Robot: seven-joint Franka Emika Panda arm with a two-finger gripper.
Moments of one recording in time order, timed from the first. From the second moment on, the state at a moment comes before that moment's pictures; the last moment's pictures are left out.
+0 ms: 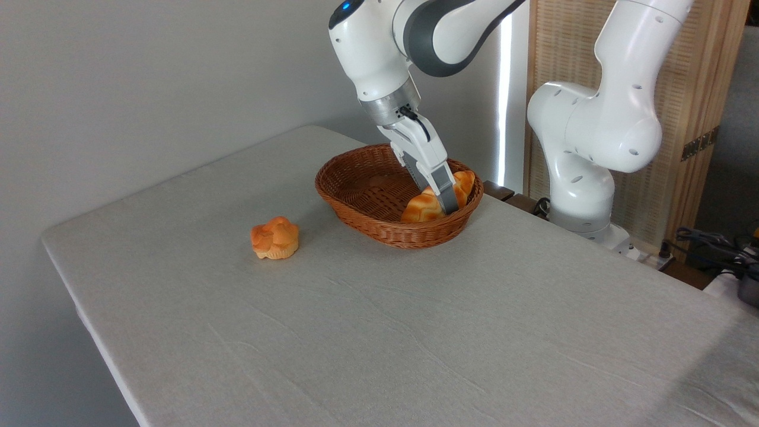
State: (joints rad) arm -0.21 -0.57 -0.27 -2.59 -0.14 1.71 0.69
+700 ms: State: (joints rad) arm -0.21 -0.57 -0.23 -2.58 -0.14 1.71 0.69
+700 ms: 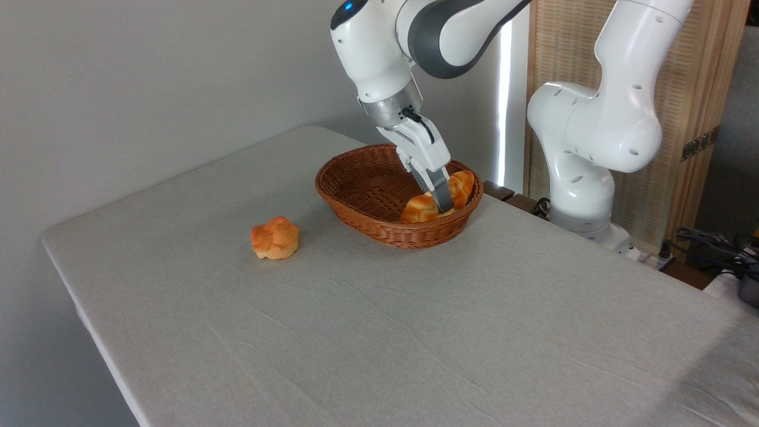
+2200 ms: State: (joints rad) arm -0.26 -0.10 -0.01 -2.06 0.17 2.01 0.58
